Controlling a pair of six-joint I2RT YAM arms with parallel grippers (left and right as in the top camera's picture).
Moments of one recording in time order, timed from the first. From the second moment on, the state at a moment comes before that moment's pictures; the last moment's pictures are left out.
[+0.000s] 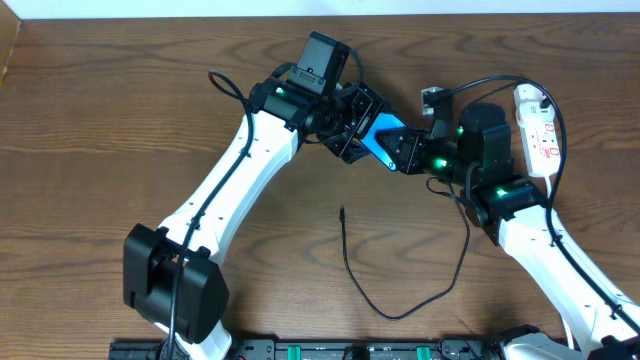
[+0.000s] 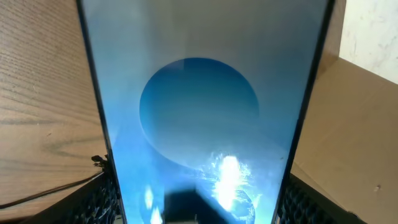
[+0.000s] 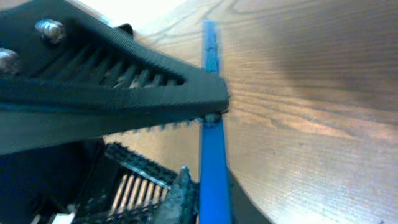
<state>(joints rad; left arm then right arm) -0.49 1.80 1.63 -0.80 0.55 -1.40 0.33 1.36 0.85 0.00 -0.54 0.63</state>
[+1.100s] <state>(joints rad) -0.40 1.70 1.63 -0.80 0.63 -1.31 0.21 1.37 0.85 0.08 -0.55 0.85</state>
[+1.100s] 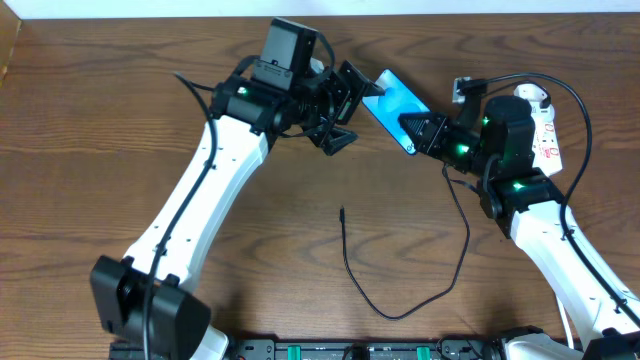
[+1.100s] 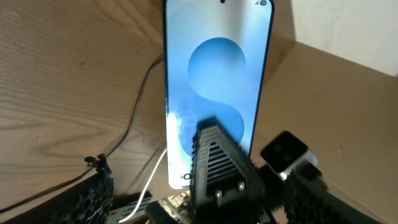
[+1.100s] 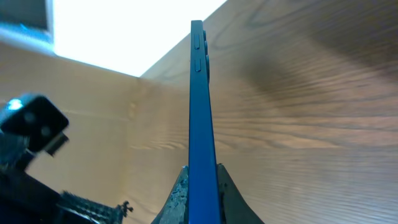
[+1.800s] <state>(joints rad) -0.35 1.67 1.63 -0.67 0.65 -1.30 0.21 1.37 0.85 0.29 -0.68 1.81</state>
